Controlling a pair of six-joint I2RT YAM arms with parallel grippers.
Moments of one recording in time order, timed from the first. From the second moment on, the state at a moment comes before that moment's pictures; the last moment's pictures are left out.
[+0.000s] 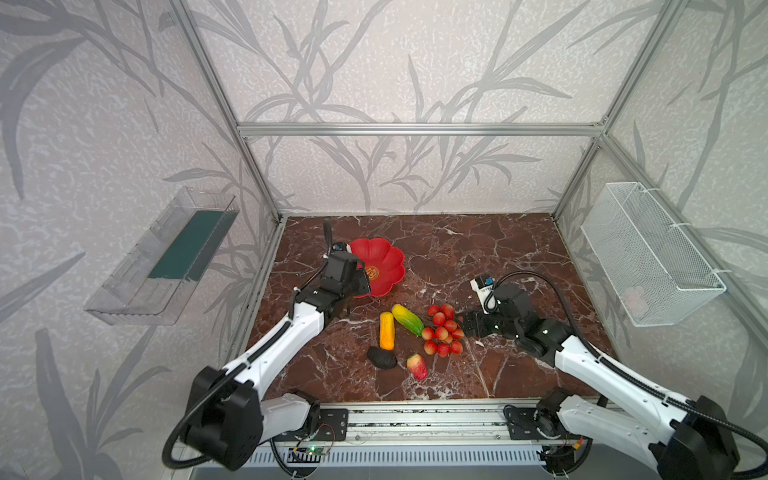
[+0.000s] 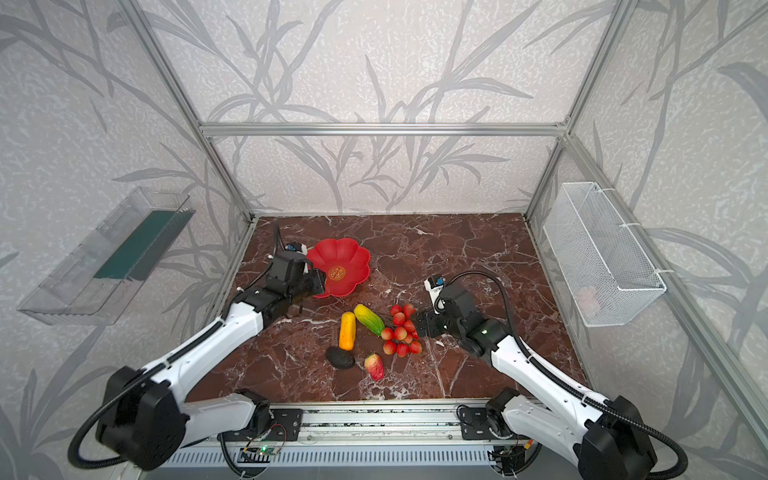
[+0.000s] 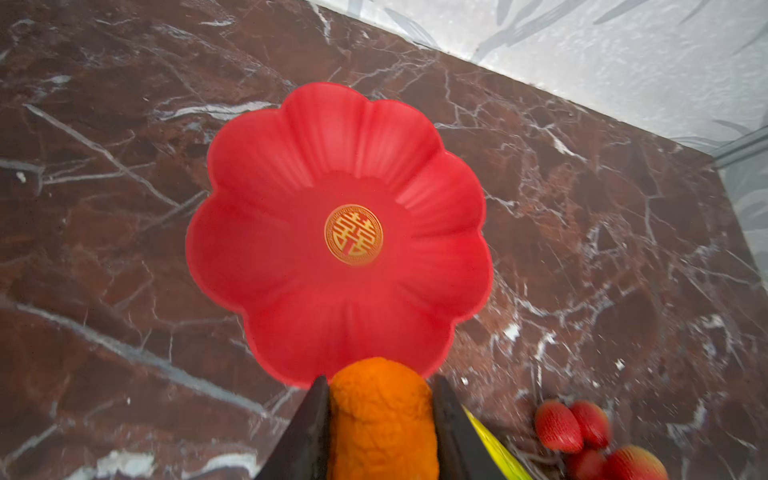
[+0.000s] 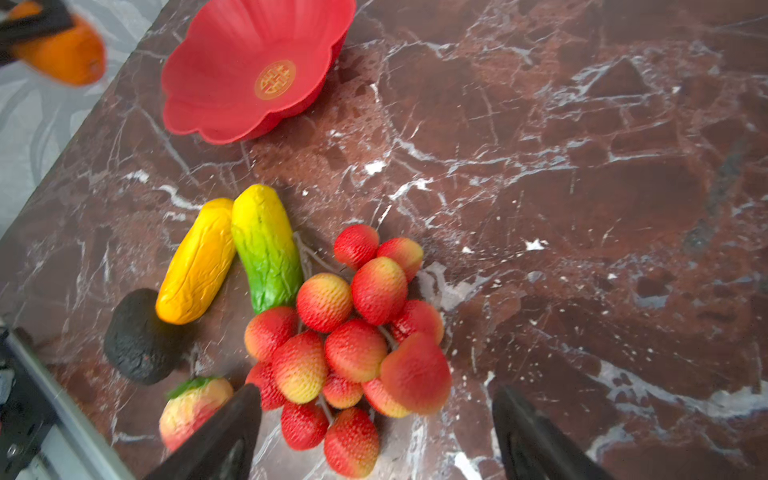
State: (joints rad) left arm -0.34 1.34 0.92 -0.34 -0.11 -0.50; right arm 0.65 0.99 0.62 -0.36 -0.08 0.31
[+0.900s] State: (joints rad) left arm -0.30 2.05 1.46 -0.51 -0.12 -0.40; right arm 1.16 1.28 0.68 -0.34 0.06 0.53
